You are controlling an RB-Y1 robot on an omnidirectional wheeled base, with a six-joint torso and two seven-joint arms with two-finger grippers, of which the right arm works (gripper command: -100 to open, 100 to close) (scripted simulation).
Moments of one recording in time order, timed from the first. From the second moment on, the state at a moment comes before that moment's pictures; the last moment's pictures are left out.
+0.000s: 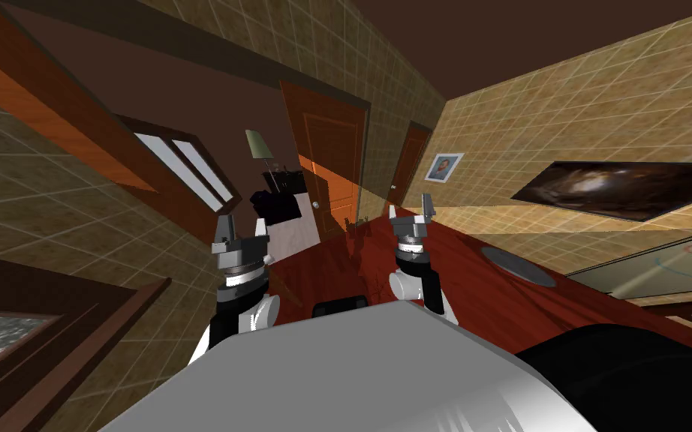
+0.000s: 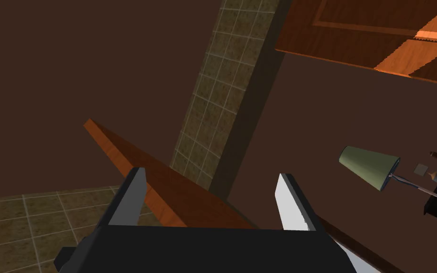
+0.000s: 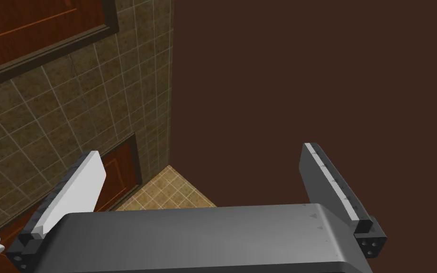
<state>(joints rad) 0.47 -0.02 0.05 -2.39 -0.08 -0.46 -0.16</state>
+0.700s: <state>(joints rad) 0.46 -0.05 0.04 -2.27 -0.16 -0.50 -0.23</state>
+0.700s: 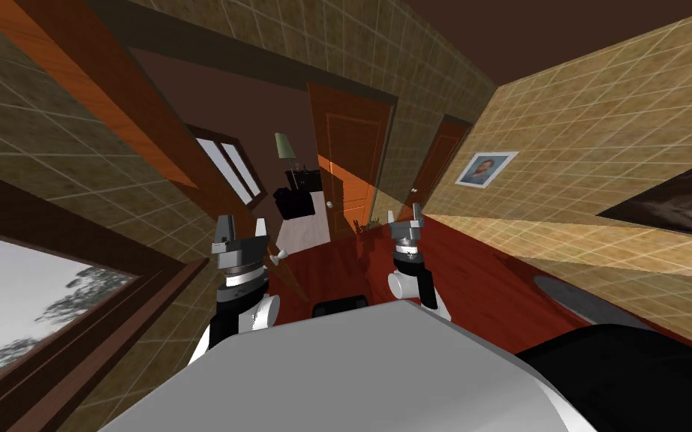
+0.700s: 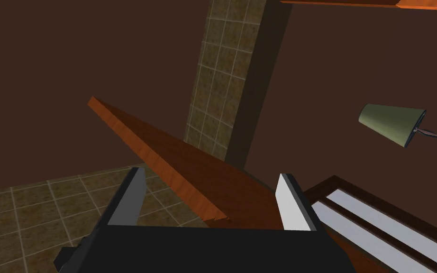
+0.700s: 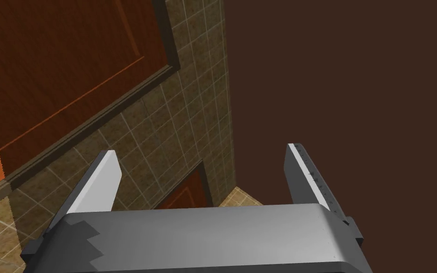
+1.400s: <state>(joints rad) 0.43 -0.07 0.01 -2.11 -0.27 -0.56 -0.34</state>
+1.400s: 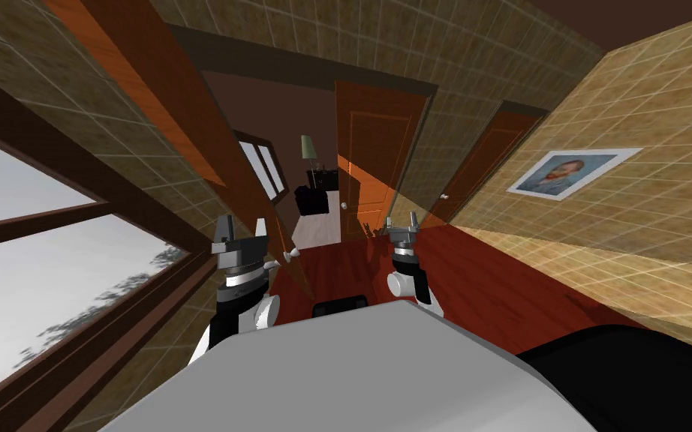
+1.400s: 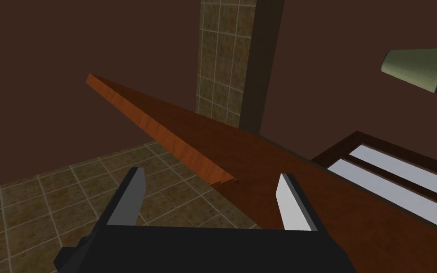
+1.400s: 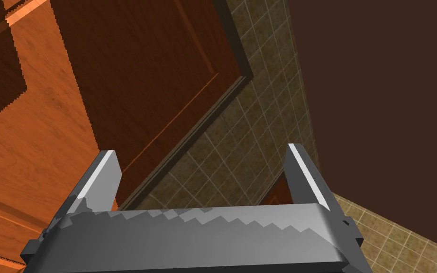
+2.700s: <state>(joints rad) 0.40 -0.09 -0.03 -1.84 -0.45 -0.67 -0.50</state>
